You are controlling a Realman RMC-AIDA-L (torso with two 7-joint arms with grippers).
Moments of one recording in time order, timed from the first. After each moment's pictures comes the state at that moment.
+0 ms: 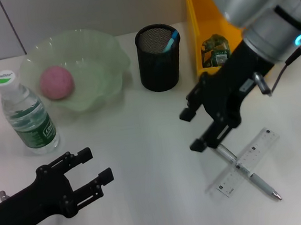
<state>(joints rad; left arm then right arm) -0.34 -2.07 0.88 0.36 1.64 1.56 -1.03 0.87 2.05 -1.10 -1.07 -2.39 -1.82 1.81</state>
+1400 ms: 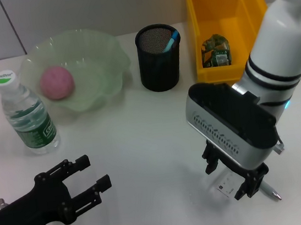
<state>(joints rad) -0.32 -2.07 0.88 0.36 1.65 1.55 -1.02 0.78 2.08 -1.64 -1.15 -2.52 -1.69 1.56</state>
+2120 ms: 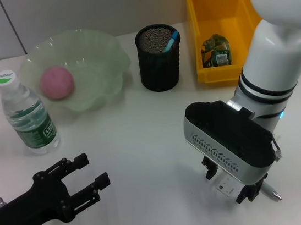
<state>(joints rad) -0.32 -2.07 0.88 0.35 1.64 1.55 -1.02 0.77 2.08 -1.72 -1.14 -2.52 -1.63 1.55</state>
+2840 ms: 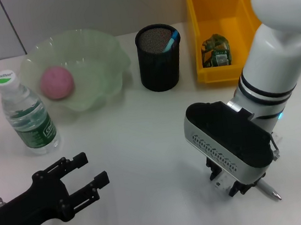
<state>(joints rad) -0.32 -2.07 0.87 0.35 1.64 1.55 -1.02 0.77 2.08 -1.72 -1.12 -2.53 -1.60 1.54</state>
